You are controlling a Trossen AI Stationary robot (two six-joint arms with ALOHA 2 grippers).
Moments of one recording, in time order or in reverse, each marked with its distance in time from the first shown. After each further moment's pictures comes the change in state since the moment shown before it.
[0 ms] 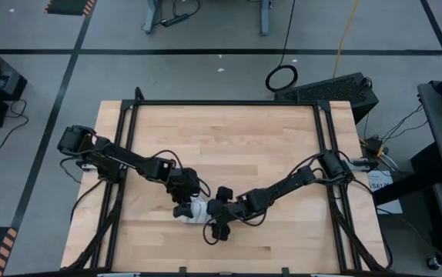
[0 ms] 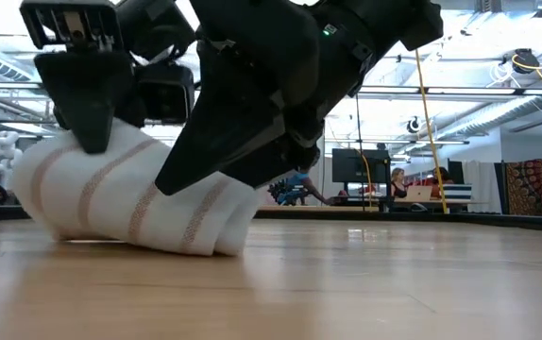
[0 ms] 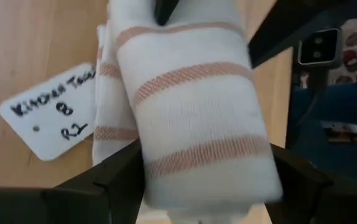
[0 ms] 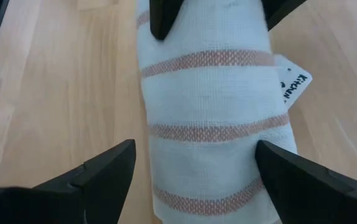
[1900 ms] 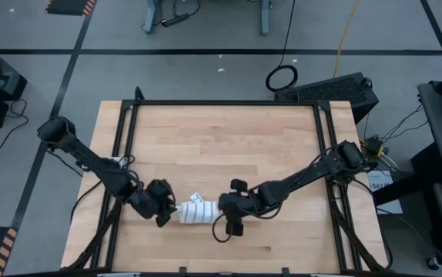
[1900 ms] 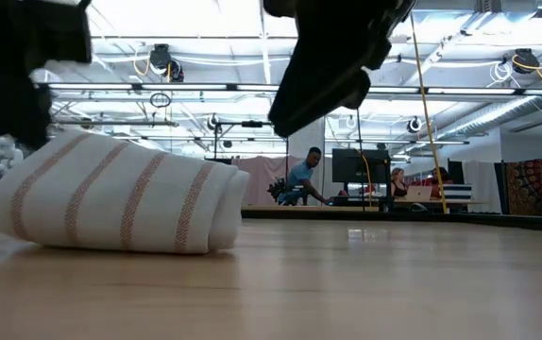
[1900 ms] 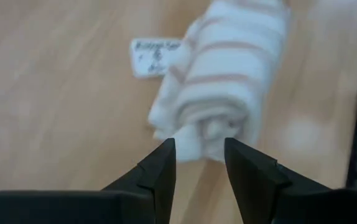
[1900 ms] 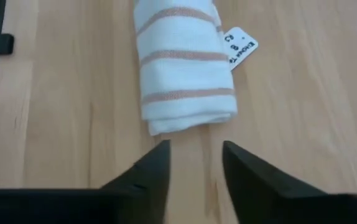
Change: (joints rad) left arm -0.461 -0.349 -0.094 -0.259 -0.821 -0.515; right arm 0.013 -0.209 -0.001 -0.367 0.000 0.001
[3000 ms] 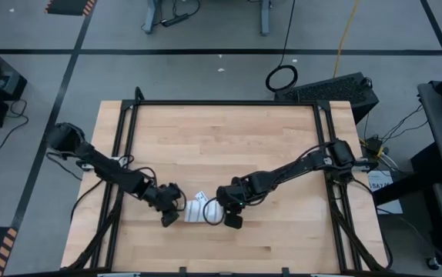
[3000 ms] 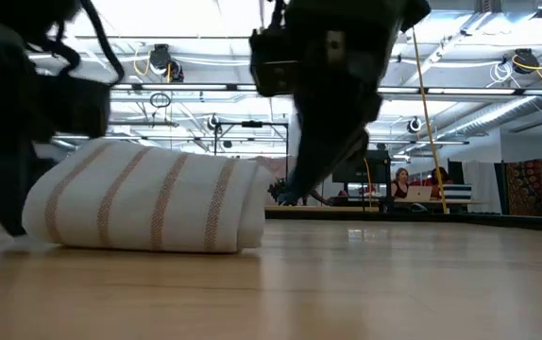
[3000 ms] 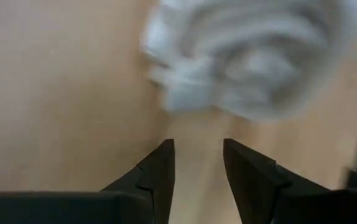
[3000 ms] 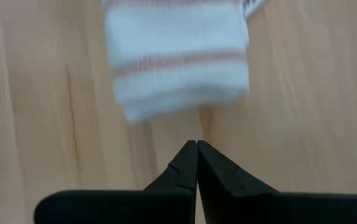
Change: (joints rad) left arm 0.156 0.187 -0.120 0.295 0.352 0.091; right arm -0.118 0.077 0.001 -0.057 -0.303 0.047
